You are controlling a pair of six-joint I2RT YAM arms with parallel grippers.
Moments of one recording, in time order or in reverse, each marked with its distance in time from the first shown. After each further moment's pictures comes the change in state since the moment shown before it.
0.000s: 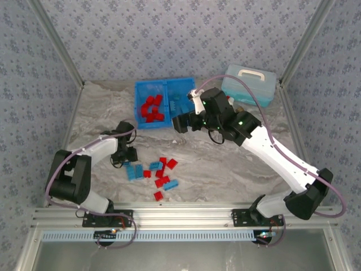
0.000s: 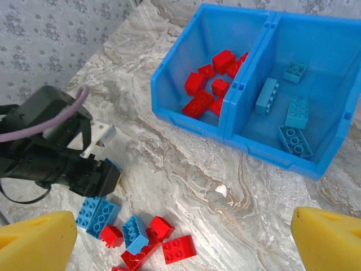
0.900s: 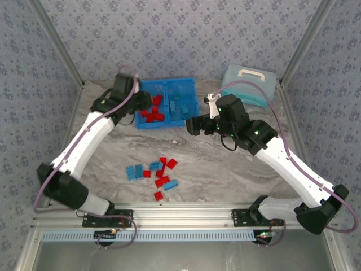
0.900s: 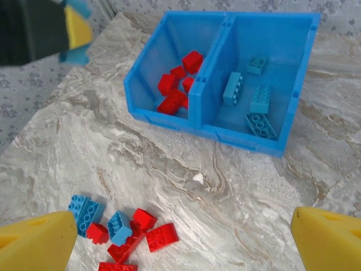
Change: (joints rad) left arm -0.173 0.003 0.754 -0.024 0.055 -0.024; right arm -0.056 -0.160 -0.140 -0.010 0.041 0.045
